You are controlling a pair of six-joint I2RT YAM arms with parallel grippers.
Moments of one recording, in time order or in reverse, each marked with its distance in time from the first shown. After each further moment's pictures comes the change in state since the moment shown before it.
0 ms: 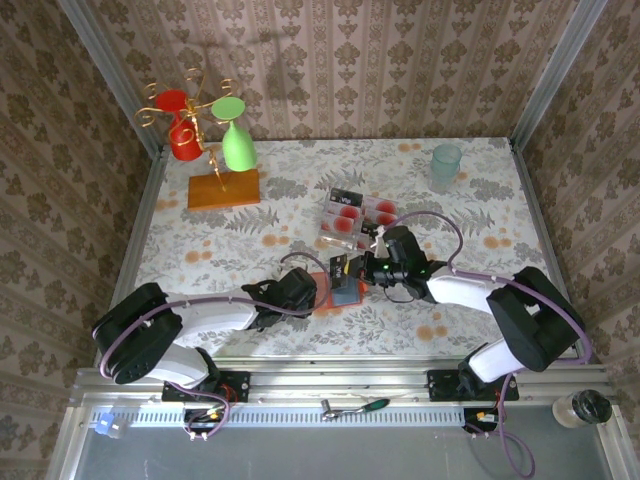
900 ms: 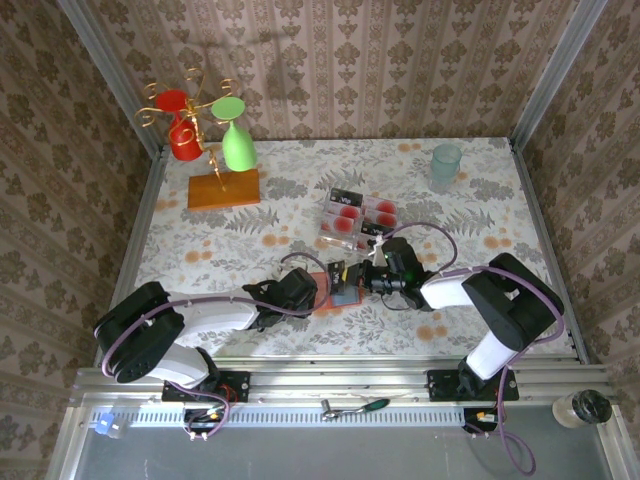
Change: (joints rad) left arm 0.000 0.011 0.000 0.004 -0.011 -0.001; right arm 0.012 0.142 -0.095 0.279 -0.008 0.027
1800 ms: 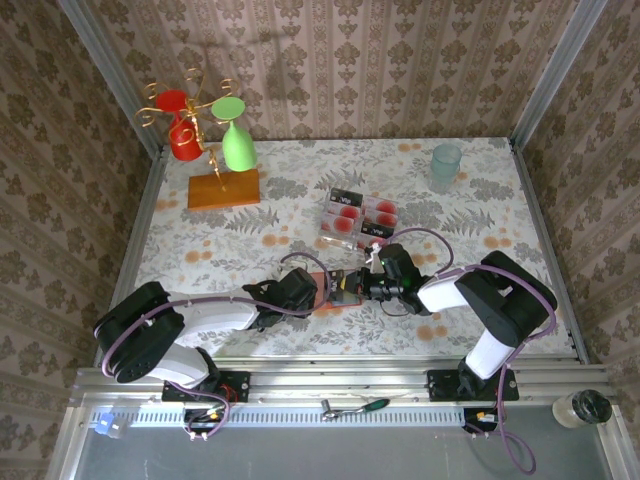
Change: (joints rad) left arm 0.000 0.000 0.000 0.000 0.000 0.000; right arm 0.033 0.034 -0.023 0.020 0.000 -0.001
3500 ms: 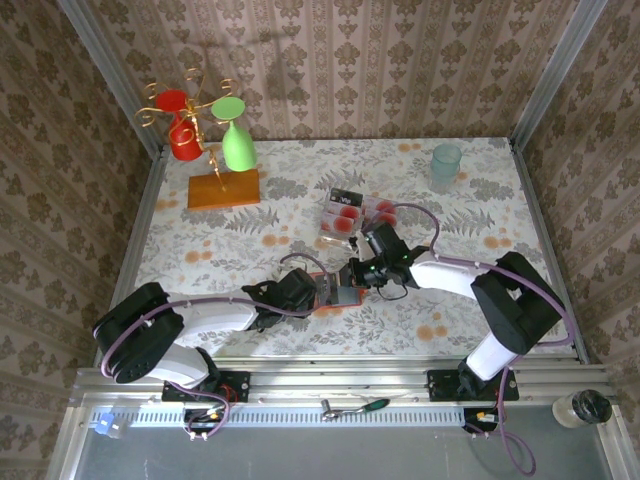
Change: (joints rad) left arm 0.000 -0.006 -0.013 0.021 -0.005 0.000; right arm 0.016 -0.043 0.330 -0.641 -0.021 -0.290
